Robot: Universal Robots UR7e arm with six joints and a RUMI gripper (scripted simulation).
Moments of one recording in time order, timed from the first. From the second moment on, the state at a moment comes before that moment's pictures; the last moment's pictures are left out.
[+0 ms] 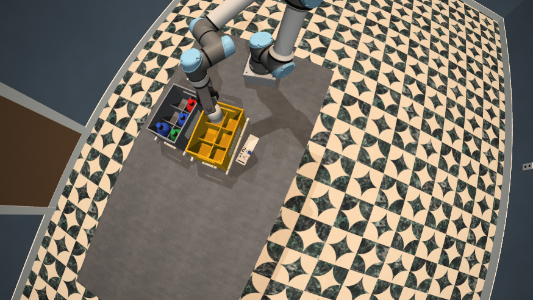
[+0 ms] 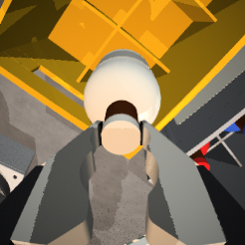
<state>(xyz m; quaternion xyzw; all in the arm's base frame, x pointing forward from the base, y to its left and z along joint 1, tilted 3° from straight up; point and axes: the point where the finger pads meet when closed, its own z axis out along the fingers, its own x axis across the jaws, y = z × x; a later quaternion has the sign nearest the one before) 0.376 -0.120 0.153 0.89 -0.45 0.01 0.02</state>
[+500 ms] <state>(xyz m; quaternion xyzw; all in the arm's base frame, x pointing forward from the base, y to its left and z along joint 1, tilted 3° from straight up) 0.376 -0.120 0.139 0.89 -0.45 0.01 0.02</state>
